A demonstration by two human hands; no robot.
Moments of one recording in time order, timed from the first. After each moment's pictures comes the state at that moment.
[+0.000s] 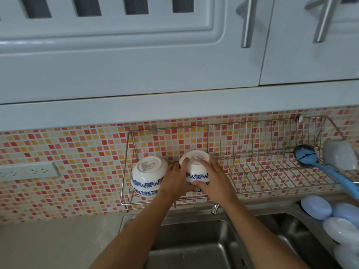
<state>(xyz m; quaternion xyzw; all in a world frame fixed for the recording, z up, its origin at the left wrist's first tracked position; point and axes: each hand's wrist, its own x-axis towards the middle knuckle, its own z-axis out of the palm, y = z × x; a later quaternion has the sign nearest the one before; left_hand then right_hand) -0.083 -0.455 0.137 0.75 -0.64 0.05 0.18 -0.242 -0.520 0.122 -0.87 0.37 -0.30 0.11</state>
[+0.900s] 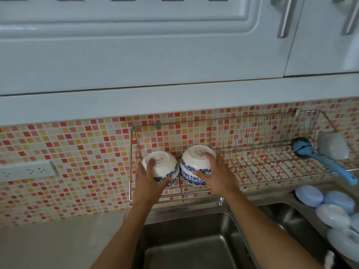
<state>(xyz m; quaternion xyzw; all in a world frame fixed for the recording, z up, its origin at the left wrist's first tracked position) -0.006 -0.389 0.115 0.79 -0.50 -0.01 0.37 -0.224 -0.509 0.126 -0.84 0.45 -0.28 0.12</state>
